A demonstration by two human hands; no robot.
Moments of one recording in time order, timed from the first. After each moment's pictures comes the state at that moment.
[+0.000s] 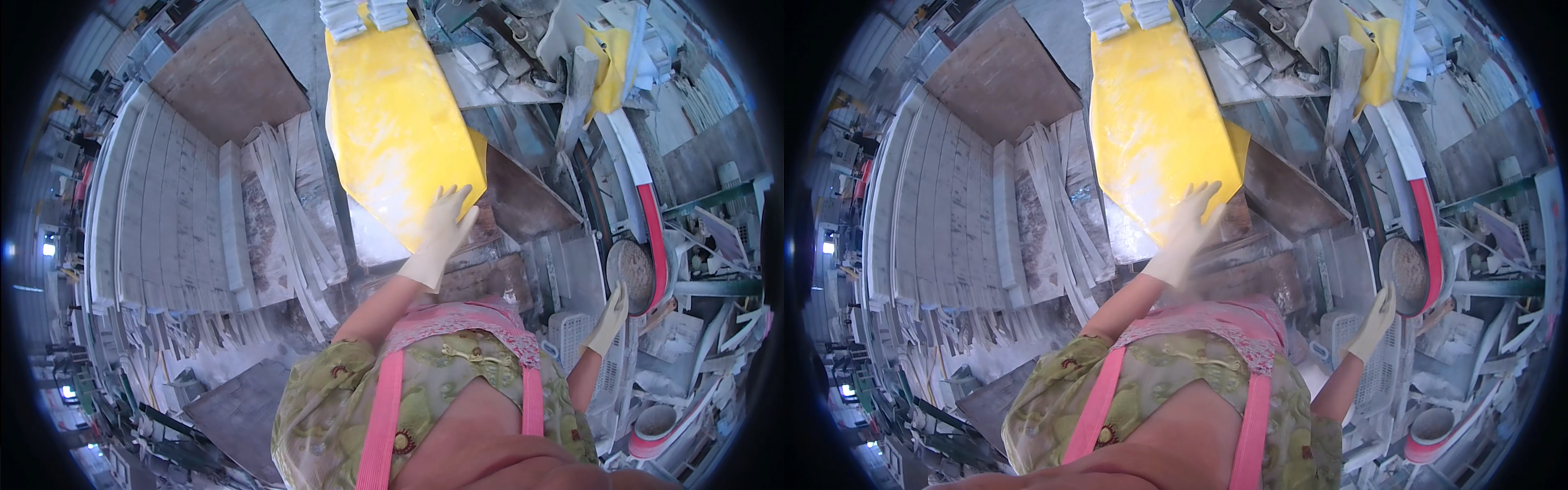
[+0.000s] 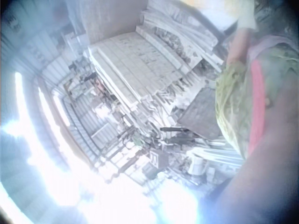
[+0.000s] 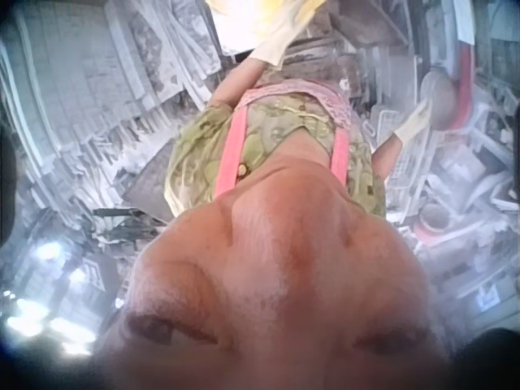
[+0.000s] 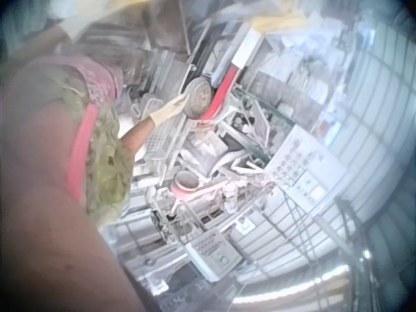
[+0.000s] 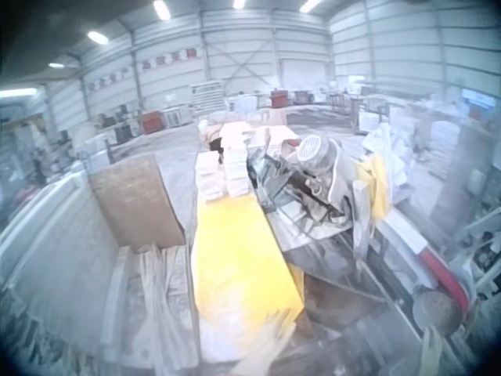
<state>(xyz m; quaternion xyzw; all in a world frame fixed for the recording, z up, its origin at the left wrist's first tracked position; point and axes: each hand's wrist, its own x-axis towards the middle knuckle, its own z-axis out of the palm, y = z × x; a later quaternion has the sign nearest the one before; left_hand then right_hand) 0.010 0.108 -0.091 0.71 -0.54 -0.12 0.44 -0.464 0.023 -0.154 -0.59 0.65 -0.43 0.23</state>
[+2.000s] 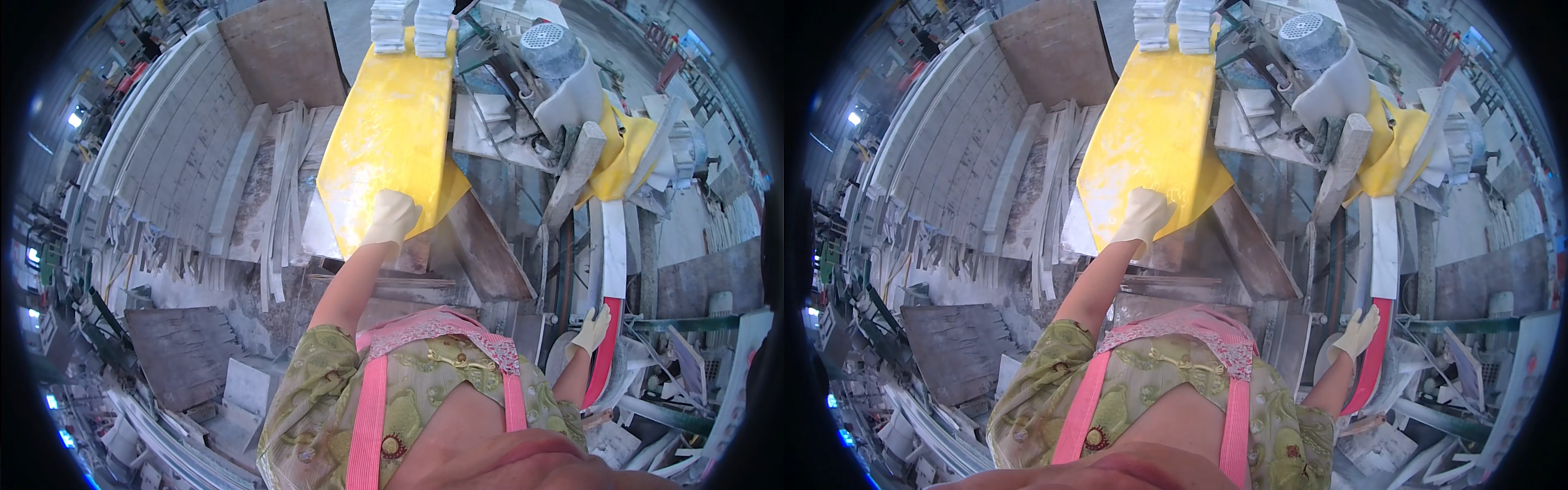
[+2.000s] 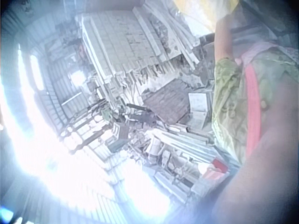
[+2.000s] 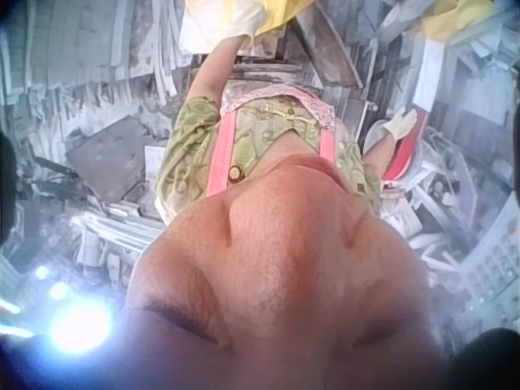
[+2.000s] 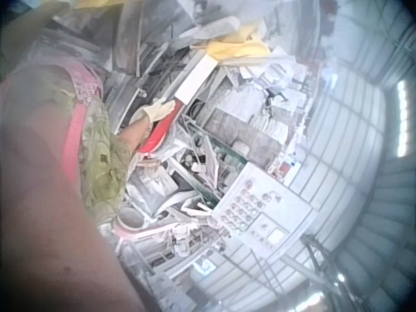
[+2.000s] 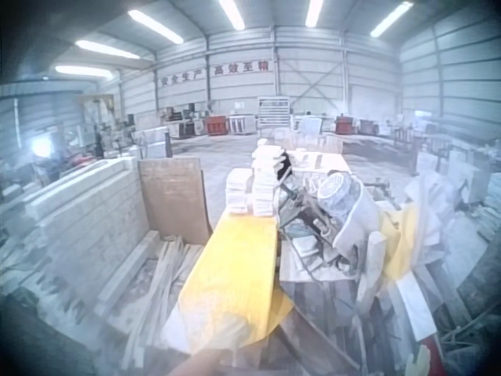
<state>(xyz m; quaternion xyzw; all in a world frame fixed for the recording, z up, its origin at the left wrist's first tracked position) 0.029 0.014 -0.118 0.89 -0.45 0.01 0.01 -0.508 -0.251 -0.181 -0.75 0.63 -0.18 0.09</state>
